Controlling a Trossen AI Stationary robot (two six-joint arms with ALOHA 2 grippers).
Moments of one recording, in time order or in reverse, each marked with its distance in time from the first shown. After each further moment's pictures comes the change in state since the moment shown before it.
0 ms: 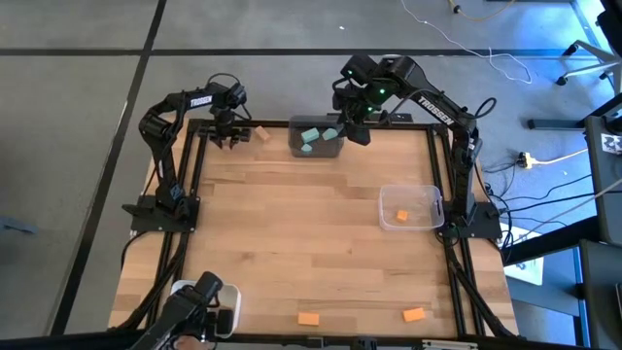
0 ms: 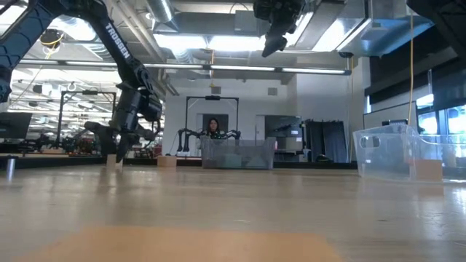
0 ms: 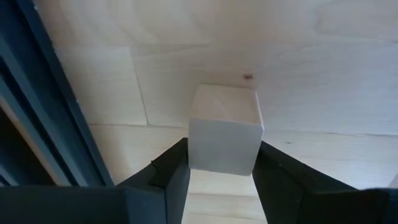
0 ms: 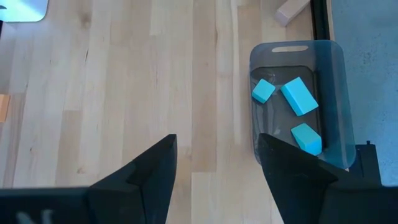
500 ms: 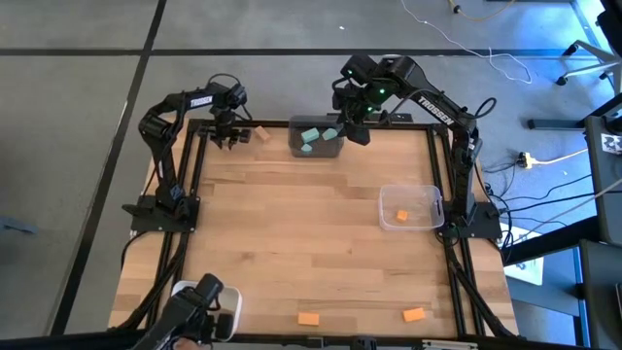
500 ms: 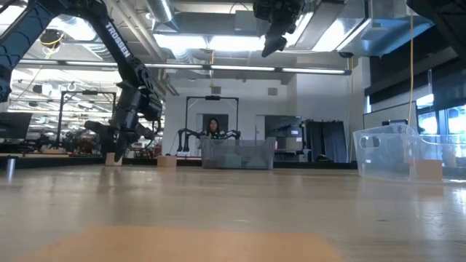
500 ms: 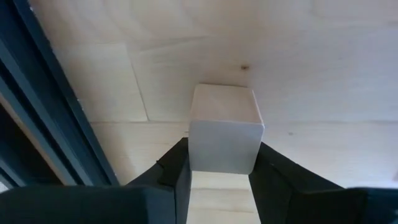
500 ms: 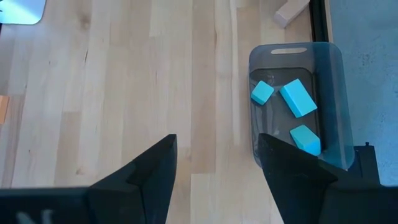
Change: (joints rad) left arm -0.011 -0.010 0.001 -0.035 -0.004 0.055; right arm 0.000 0.000 0.000 0.007 0.000 0.000
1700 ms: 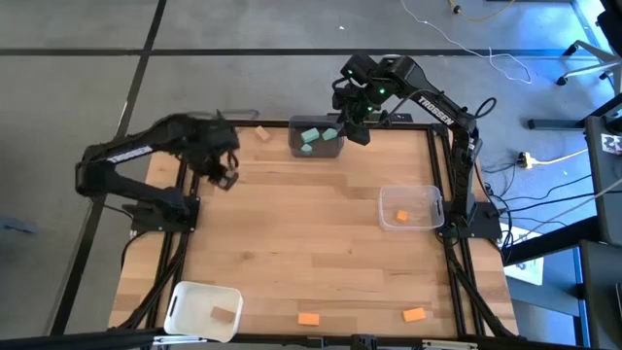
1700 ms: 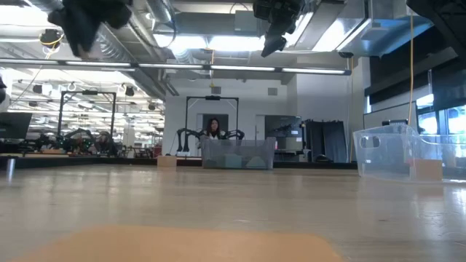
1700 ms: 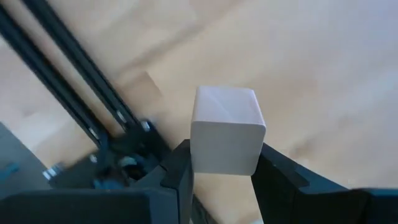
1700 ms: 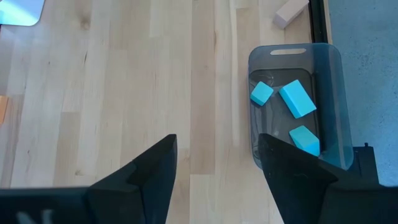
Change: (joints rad) left arm -0.842 -0.764 0.070 -0.503 0.007 -0.357; right arm 0.000 0.000 0.000 0.003 0.001 -0.002
